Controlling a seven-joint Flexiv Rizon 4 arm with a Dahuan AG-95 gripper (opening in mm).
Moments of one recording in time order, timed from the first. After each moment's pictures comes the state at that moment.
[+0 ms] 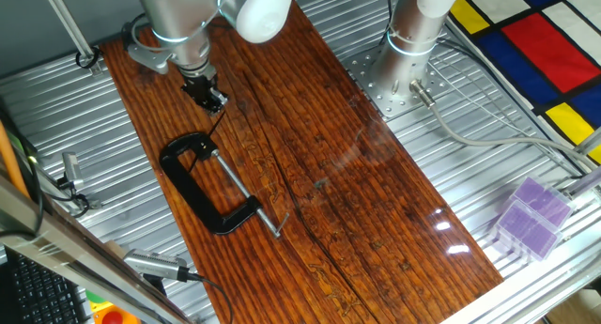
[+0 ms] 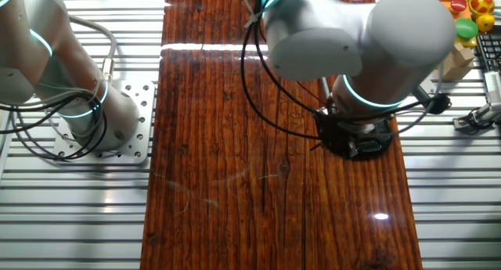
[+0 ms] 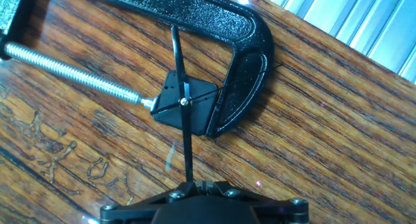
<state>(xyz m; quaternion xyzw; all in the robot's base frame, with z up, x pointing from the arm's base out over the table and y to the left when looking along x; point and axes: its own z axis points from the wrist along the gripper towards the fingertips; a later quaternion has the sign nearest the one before) 0.530 -0.087 0.061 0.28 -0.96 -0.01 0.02</state>
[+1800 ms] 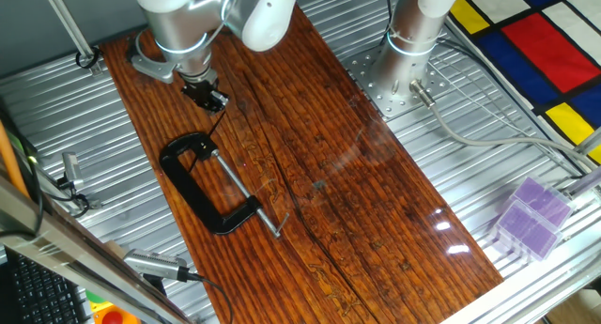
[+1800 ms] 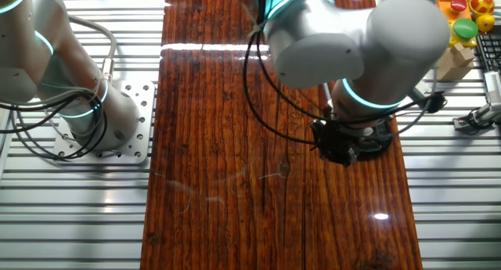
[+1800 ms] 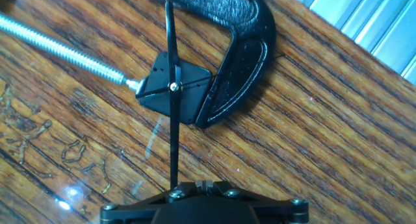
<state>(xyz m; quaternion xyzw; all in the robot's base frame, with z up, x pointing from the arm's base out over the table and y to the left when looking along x) 0.527 -0.103 0.040 0.31 -0.95 0.02 0.04</state>
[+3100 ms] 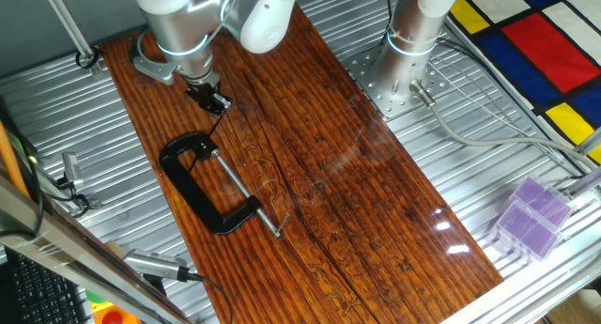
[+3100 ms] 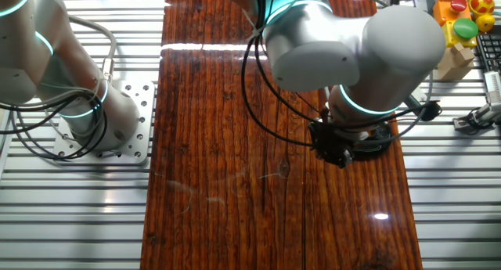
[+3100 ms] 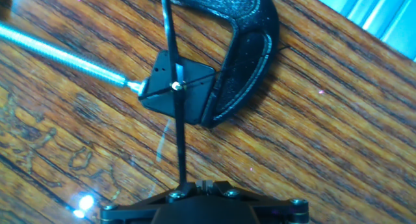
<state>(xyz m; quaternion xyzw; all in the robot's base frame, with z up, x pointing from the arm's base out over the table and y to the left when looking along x) 0.520 -0.092 0.033 0.28 -0.96 0.00 0.04</state>
